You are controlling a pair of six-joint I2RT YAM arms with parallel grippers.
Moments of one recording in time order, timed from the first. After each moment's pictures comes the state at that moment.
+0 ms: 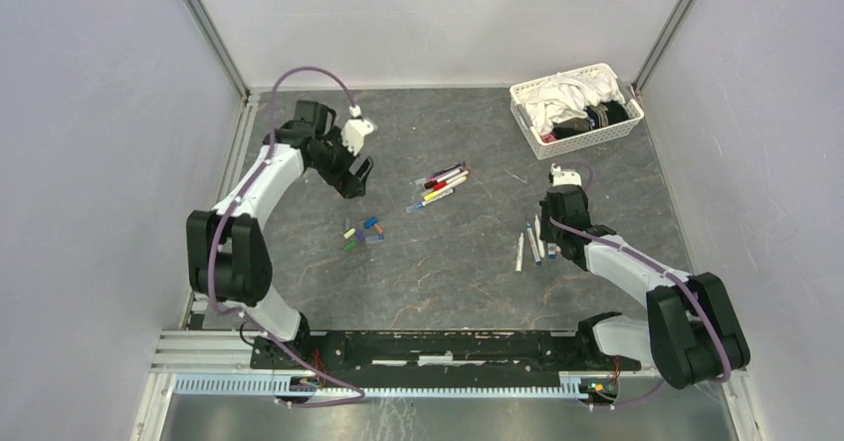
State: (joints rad) left arm -0.15 1.66 1.26 -0.72 0.39 0.62; right arm 0.29 1.22 0.48 -0.08 0.26 0.24
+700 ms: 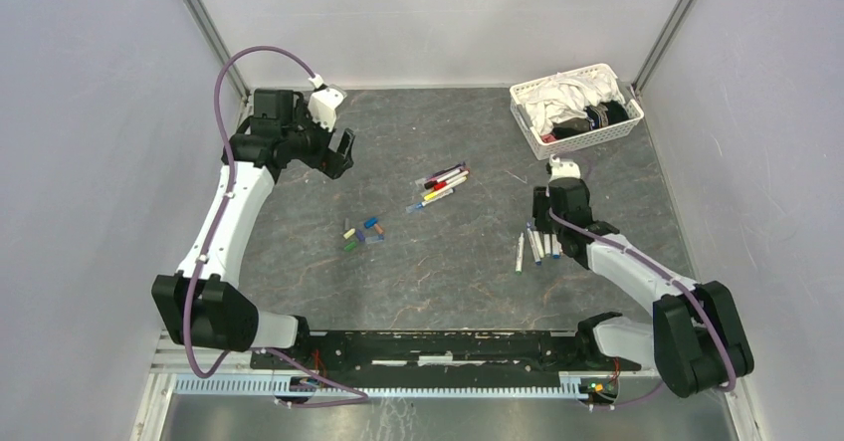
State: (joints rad) left arm -0.11 1.37 1.35 -0.72 0.35 0.43; right arm 0.30 1.19 0.50 -0.05 0.21 0.23
